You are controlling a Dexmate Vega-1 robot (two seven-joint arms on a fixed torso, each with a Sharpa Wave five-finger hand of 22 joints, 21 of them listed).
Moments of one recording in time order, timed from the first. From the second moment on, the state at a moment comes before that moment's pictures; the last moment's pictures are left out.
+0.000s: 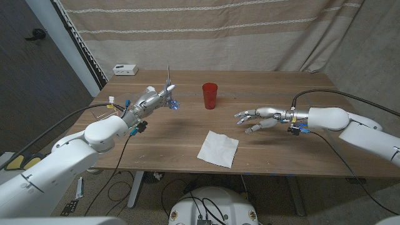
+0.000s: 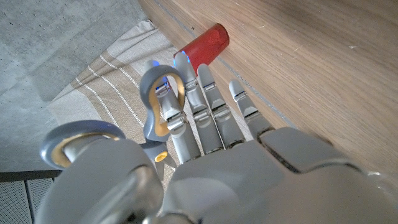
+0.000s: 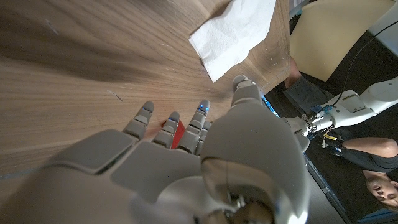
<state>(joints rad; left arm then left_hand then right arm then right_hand) 1.33 1.00 0.09 -2.12 -0.54 0.09 0.09 0.49 -0.15 -0.34 -0.12 0.37 1.20 -0.01 0.26 0.30 1.05 -0.10 0.63 0.49 0.81 -0.09 0.23 0.55 0.26 0.06 0.61 0.21 -0.96 -1.14 -0.45 -1.78 0.21 0.34 0.50 1.00 0.18 -0.09 -0.13 0.56 0.10 -0.13 0.19 0.20 0.43 -0.21 0.22 0.21 0.08 -0.04 0.20 0.20 0.04 0.14 0.20 0.18</state>
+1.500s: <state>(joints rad) 1.34 0.98 0.08 -2.11 -0.56 0.10 0.10 0.49 -0.15 -0.33 -0.12 0.38 1.20 -0.01 0.25 0.30 1.05 -0.10 0.63 0.46 0.82 -0.10 0.23 0.55 0.27 0.06 0.61 0.21 -0.89 -1.07 -0.54 -1.77 0.11 0.33 0.56 1.01 0.16 -0.10 -0.11 0.56 -0.03 -0.11 0.18 0.20 0.31 -0.21 0.20 0.21 0.00 -0.03 0.19 0.20 0.00 0.13 0.20 0.18</state>
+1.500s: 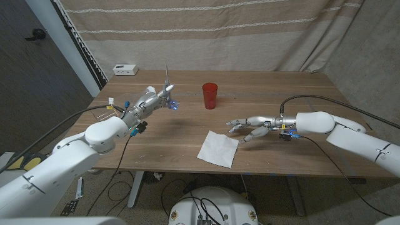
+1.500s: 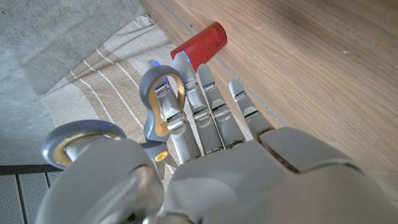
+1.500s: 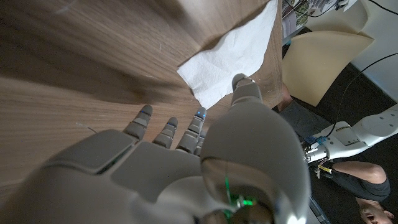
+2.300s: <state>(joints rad) 1.35 0.99 0.07 -2.12 -0.56 0.10 0.10 0.50 -0.15 -0.33 -0.12 0.38 1.20 -0.01 0.25 0.30 1.05 -0.10 0.64 0.46 0.83 -0.10 0.23 0.55 0.28 0.05 0.60 0.21 -0.90 -1.04 -0.56 -1.73 0.11 0.35 0.53 1.00 0.14 -0.11 -0.10 0.55 -0.01 -0.13 0.19 0.19 0.32 -0.22 0.22 0.21 0.01 -0.03 0.20 0.20 0.01 0.12 0.20 0.18</state>
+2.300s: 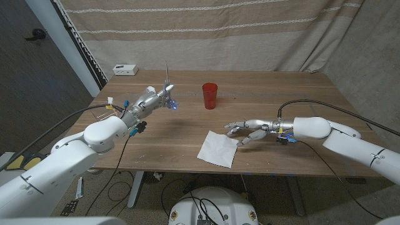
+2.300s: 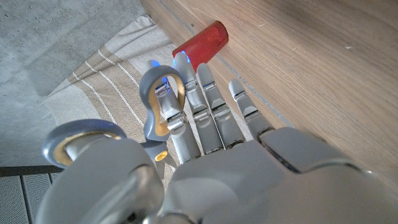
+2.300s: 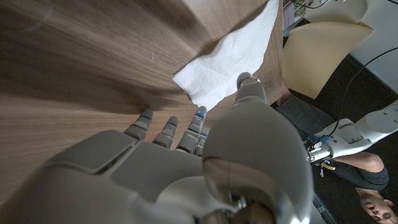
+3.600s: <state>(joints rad) 1.35 0.97 0.06 -2.12 -0.54 0.09 0.10 0.50 -0.15 -0.33 -0.11 0.38 1.20 -0.01 0.25 0.30 1.04 -0.11 0.65 0.45 0.83 -0.10 0.23 0.55 0.27 0.05 0.60 0.21 -0.88 -0.98 -0.61 -1.70 -0.12 0.45 0.43 1.01 0.15 -0.12 -0.10 0.54 -0.05 -0.12 0.18 0.19 0.27 -0.21 0.22 0.21 -0.02 -0.03 0.19 0.19 0.02 0.08 0.20 0.18</state>
